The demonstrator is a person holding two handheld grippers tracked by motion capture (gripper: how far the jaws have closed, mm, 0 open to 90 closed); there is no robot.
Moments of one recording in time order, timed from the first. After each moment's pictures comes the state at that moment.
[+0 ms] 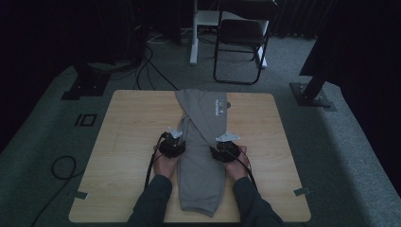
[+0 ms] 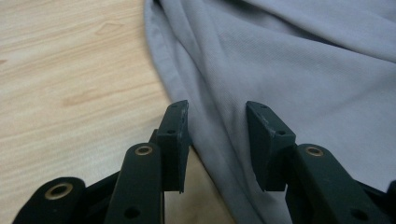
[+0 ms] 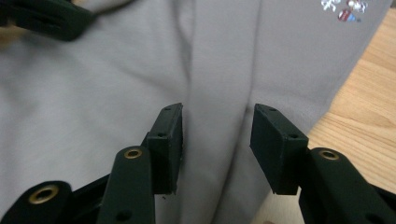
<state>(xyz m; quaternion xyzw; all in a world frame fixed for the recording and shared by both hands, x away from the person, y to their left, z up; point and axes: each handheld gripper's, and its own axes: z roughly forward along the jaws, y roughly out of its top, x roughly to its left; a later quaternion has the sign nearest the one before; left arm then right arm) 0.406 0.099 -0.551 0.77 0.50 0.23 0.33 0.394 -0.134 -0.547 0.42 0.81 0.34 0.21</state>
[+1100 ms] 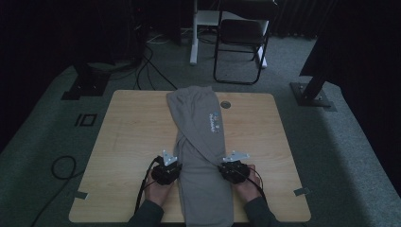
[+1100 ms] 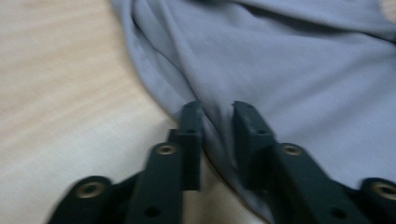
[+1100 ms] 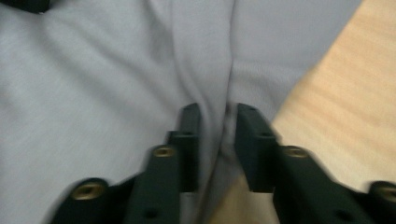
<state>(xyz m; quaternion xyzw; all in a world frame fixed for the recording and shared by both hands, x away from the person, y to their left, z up) 0.314 0.112 -0.550 0.79 0.48 0.19 0.35 0.323 -0.157 -0.545 0.39 0.84 0.32 0.17</state>
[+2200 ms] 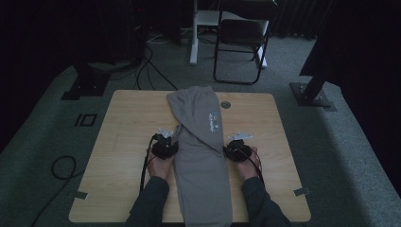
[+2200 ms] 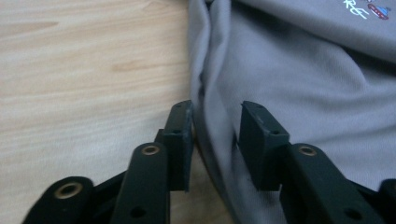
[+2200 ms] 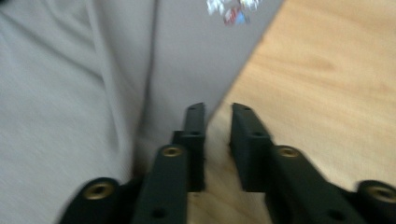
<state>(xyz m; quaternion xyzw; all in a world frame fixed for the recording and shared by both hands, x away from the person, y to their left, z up) 0.397 0.120 -0.548 0.73 0.55 0.22 0.33 0.391 -0.174 -0.543 0.46 0.80 0.33 0.19</state>
